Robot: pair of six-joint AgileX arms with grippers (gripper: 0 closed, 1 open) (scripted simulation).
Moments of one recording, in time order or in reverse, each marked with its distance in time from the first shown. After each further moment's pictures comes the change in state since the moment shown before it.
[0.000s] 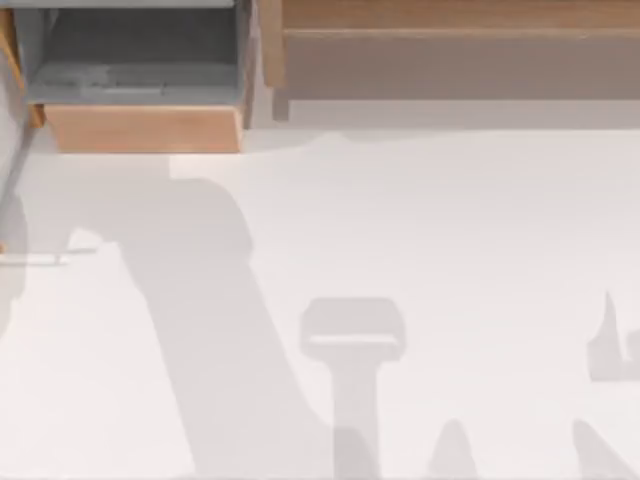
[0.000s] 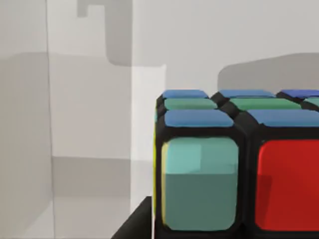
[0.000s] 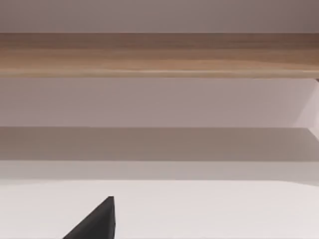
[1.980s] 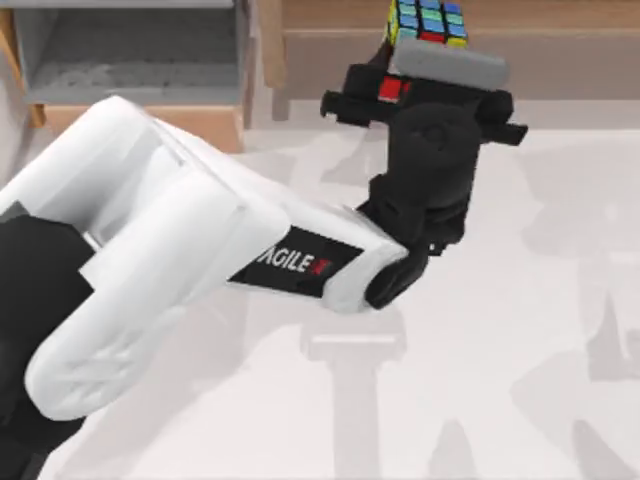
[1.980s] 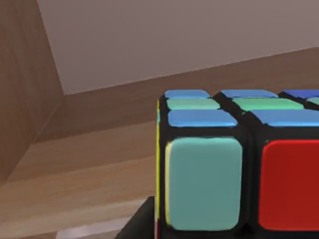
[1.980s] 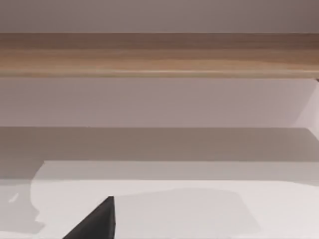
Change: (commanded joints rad) left arm -1.182 -0.164 -1.063 2.322 -0.769 -0.103; right arm 0.000 0.000 0.000 0.000 0.000 0.000
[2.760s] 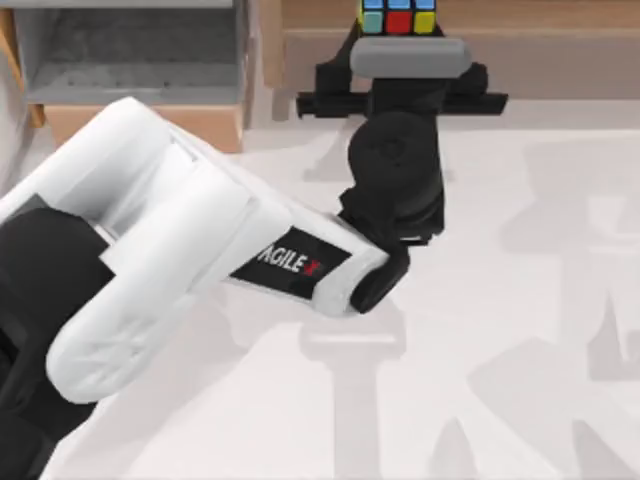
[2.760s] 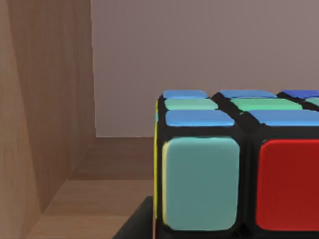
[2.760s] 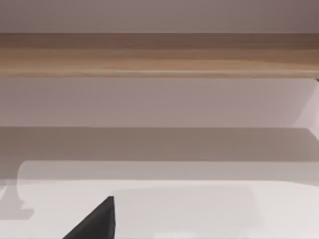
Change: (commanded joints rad) left arm 0.031 0.042 -0.015 0.293 -0.004 -0.014; right arm 0.000 0.000 0.000 0.000 0.000 0.000
